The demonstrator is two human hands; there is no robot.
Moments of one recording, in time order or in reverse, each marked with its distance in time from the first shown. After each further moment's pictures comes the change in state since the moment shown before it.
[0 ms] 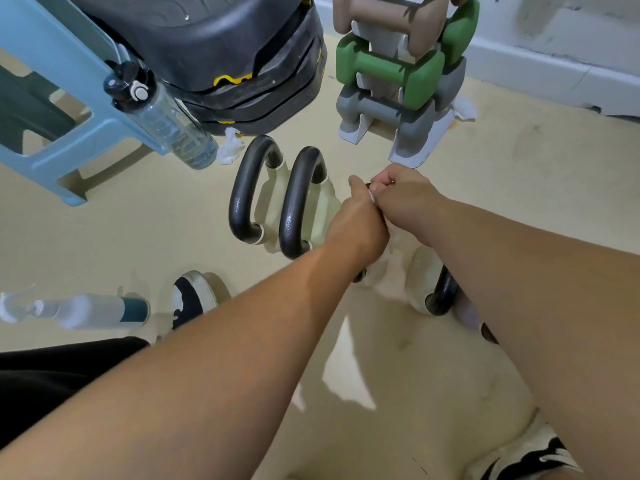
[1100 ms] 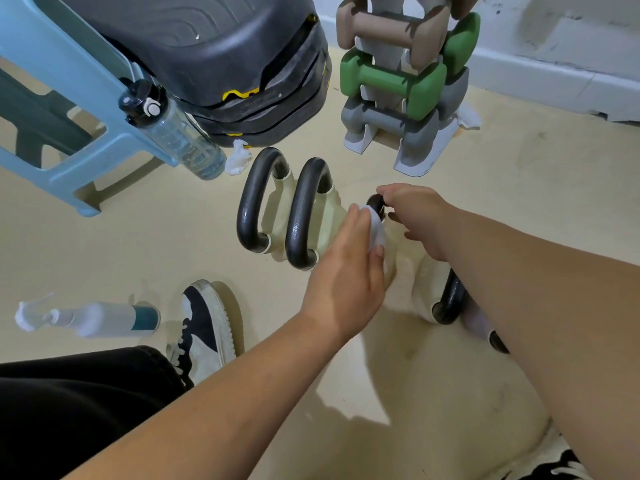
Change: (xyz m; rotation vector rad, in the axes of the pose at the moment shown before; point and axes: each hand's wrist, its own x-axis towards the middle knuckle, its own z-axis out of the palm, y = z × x) left_hand -0.066 -0.034 -0.023 0.038 0.095 0.506; right_hand -0.008 0.001 -0.008 0.266 -0.090 0.151
